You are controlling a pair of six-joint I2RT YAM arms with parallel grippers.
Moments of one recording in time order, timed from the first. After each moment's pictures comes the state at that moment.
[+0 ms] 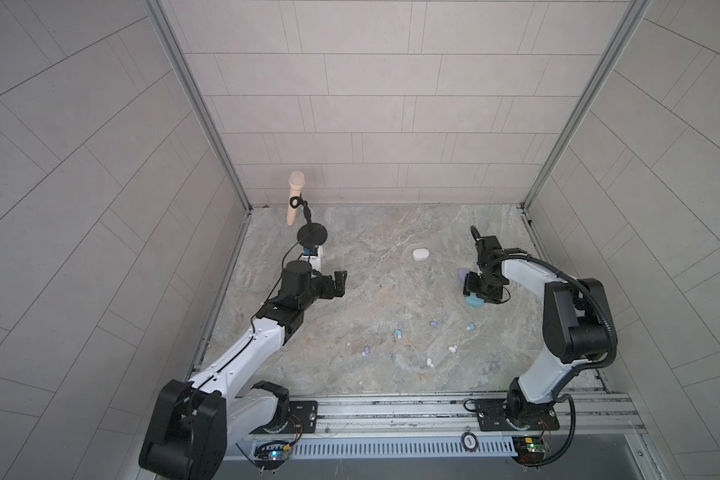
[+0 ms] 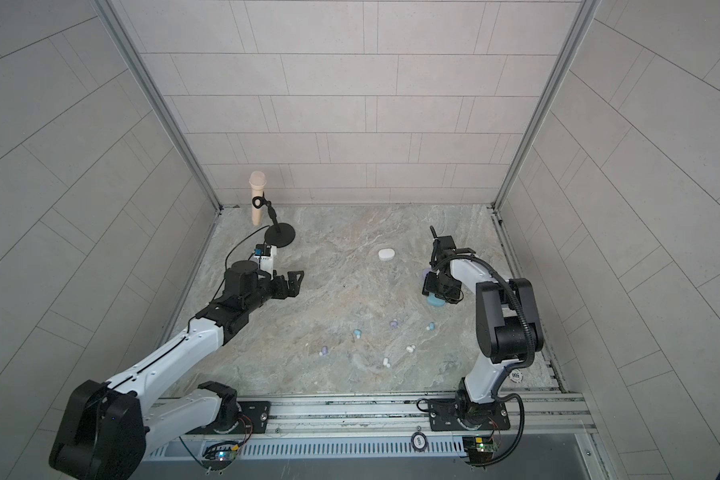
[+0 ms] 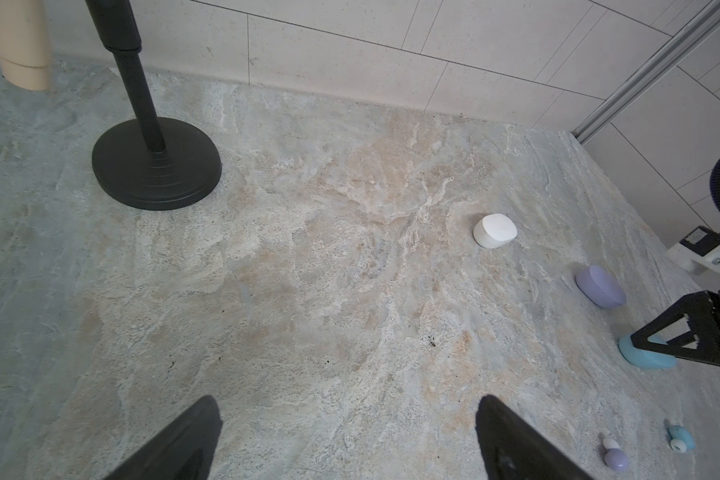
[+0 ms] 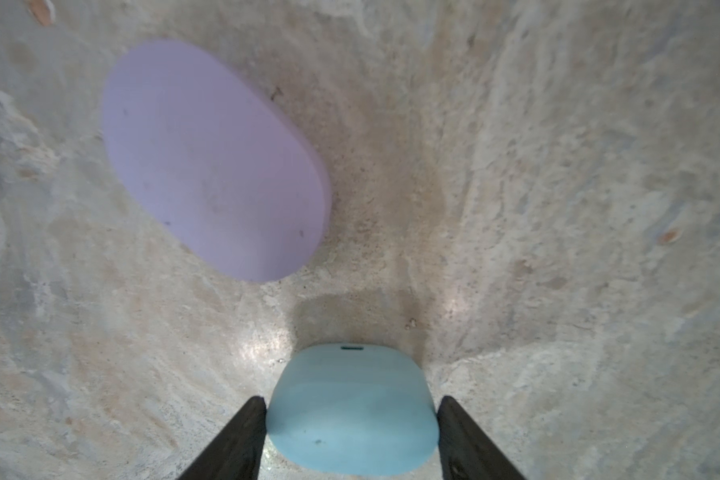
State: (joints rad) left arm -0.30 1.10 0.58 0.02 0.10 -0.27; right arm 0.04 1.71 1.09 -0.79 -0.04 0.40
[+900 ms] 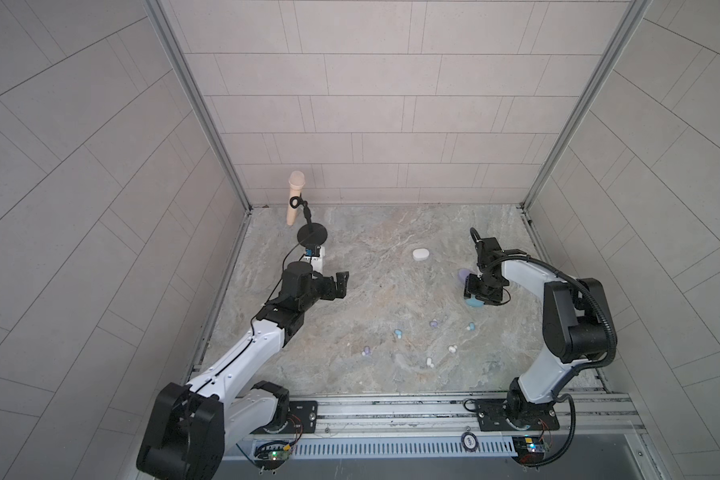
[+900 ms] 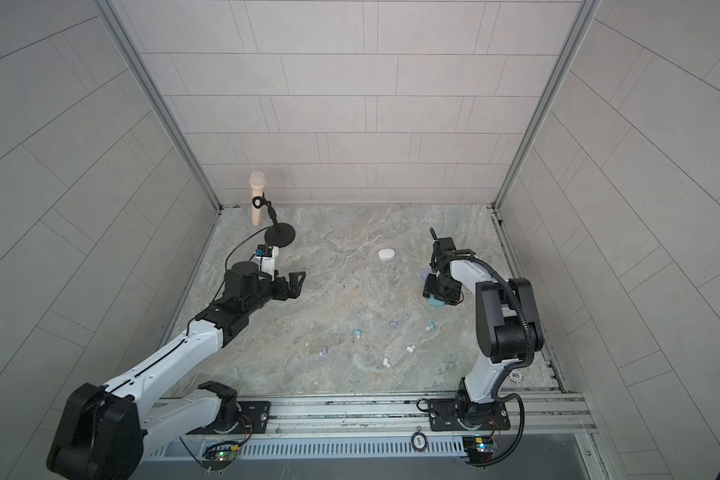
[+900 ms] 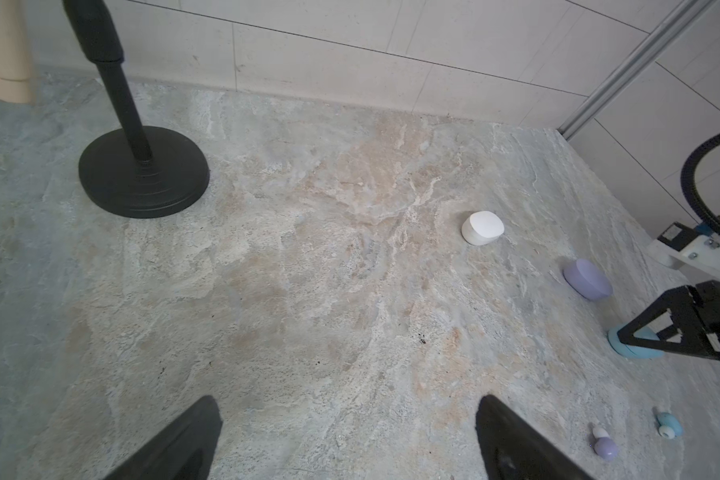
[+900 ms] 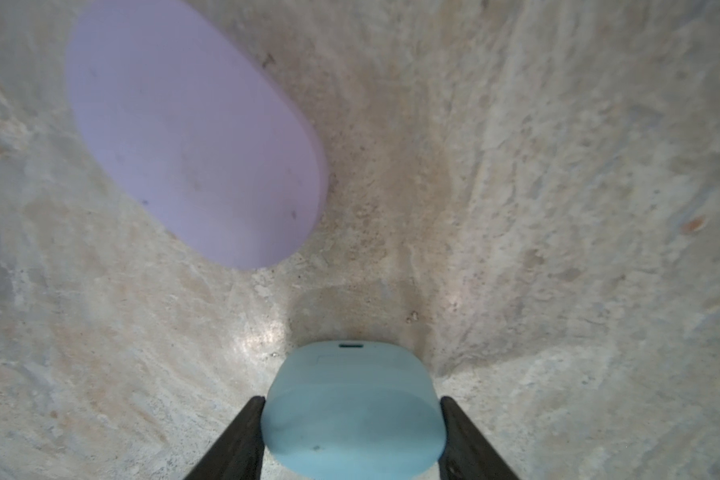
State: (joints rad) left arm -0.34 1.09 0.57 0.02 0.12 -0.24; right arm 0.04 1.70 1.07 -0.81 -0.05 0.39
